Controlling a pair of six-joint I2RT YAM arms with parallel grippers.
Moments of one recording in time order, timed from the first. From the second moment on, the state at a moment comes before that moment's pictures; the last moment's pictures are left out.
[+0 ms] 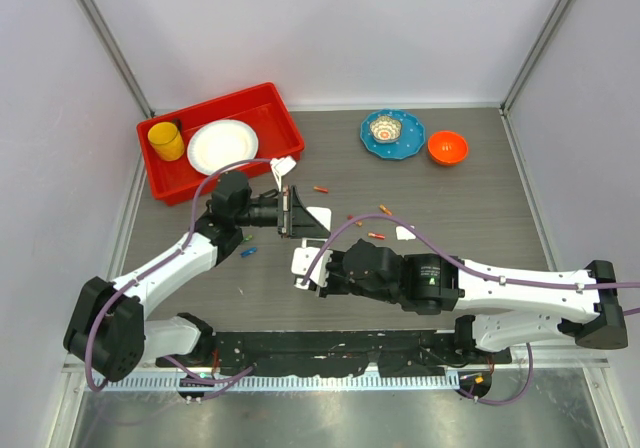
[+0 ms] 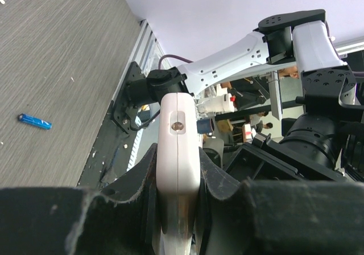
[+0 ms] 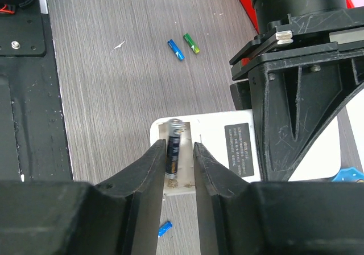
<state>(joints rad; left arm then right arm) -0.51 1.23 0.70 0.39 1.03 -1.05 1.39 1.14 1.03 -0.35 0.25 -0.36</state>
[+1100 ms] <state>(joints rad) -0.51 1.23 0.70 0.41 1.02 -1.08 1.40 1.14 1.02 -0.28 0.25 -0.37</state>
